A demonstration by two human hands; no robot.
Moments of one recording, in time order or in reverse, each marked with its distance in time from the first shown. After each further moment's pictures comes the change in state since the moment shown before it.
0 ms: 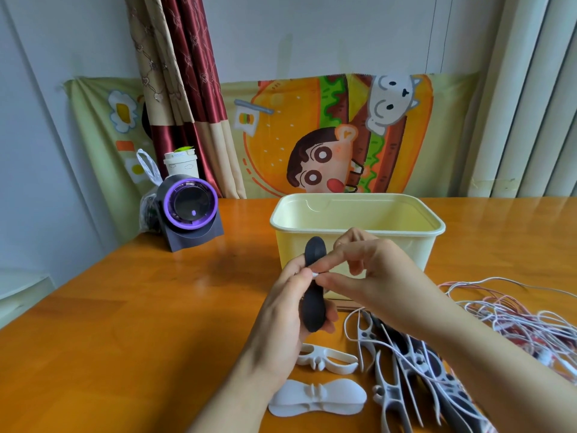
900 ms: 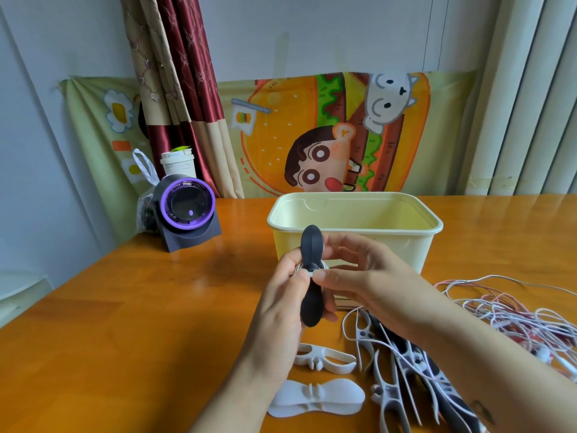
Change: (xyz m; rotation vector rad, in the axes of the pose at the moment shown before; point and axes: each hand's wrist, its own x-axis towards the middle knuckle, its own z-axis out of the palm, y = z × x) left_hand -0.001 0.003 0.001 0.018 -0.024 0.106; right_hand 0.001 0.005 0.006 0.647 -0.127 0.147
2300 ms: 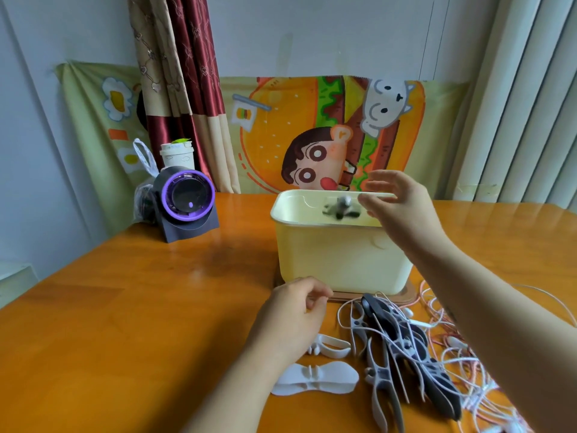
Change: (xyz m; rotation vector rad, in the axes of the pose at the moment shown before) left_hand 0.001 -0.025 -0.012 0.871 0.048 -0.094; right_hand 0.045 -0.017 -0.049 -0.539 0.649 -0.152
